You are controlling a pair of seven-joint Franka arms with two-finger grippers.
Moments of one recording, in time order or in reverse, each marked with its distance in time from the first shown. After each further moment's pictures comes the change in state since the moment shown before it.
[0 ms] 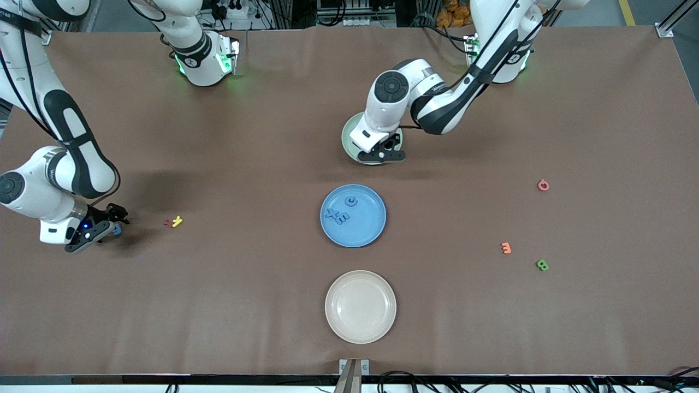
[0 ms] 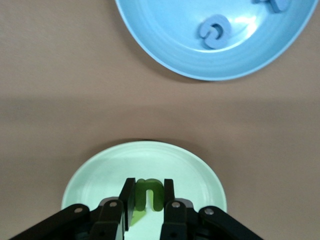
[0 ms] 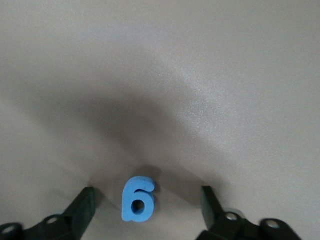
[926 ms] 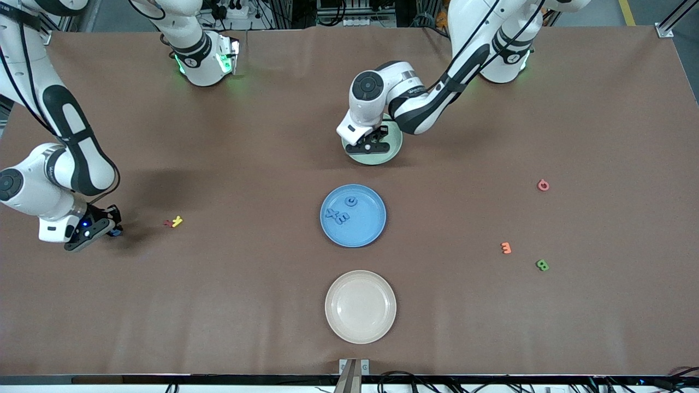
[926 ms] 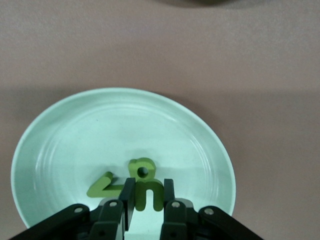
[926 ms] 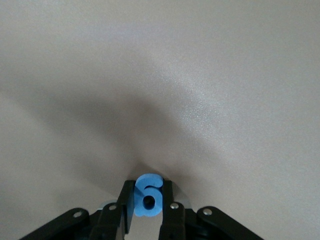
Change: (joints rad) left arm -0.086 0.109 -0.008 0.011 0.088 0.001 -0.156; right arm 0.001 -0.029 0.006 -0.023 0.000 -0.001 -0.002
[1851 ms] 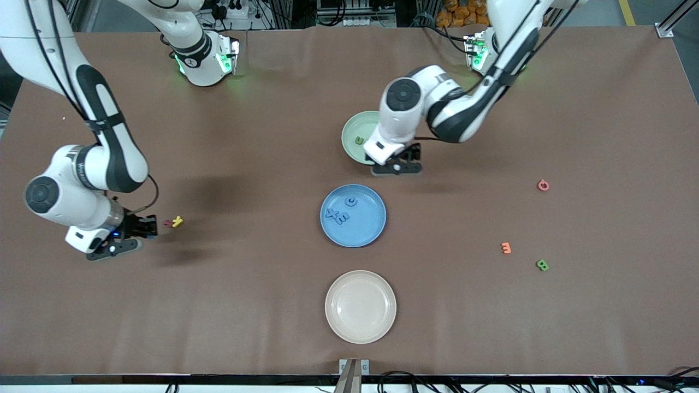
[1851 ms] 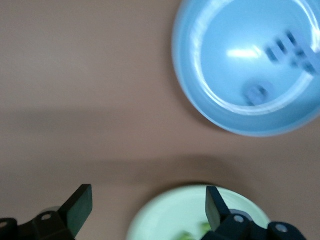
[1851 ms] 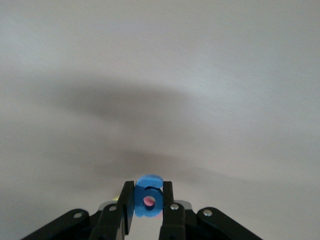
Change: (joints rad) left arm 0.216 -0.153 -0.001 0.029 0.027 -0.124 0.255; right arm 0.260 -0.114 0.016 0.037 0.037 -0.214 0.699
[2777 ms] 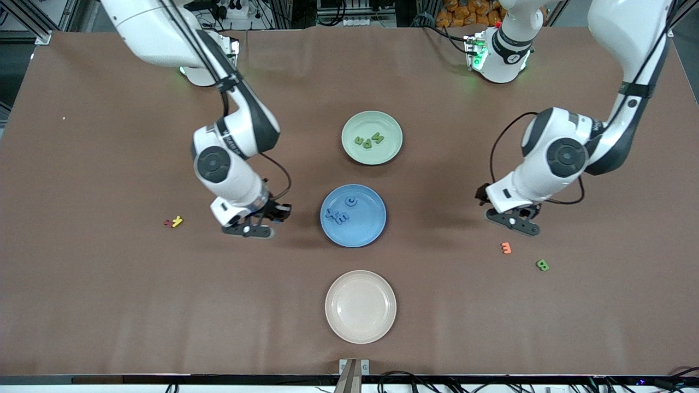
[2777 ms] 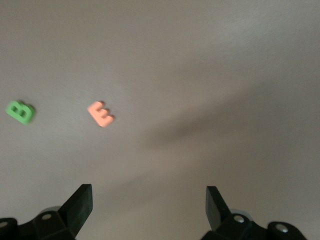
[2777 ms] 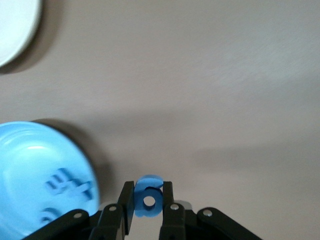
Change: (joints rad) left arm 0.485 -0.034 0.041 -0.007 0.000 0.007 0.953; right arm 0.558 0.019 0.007 0.111 0.102 -0.003 0.884
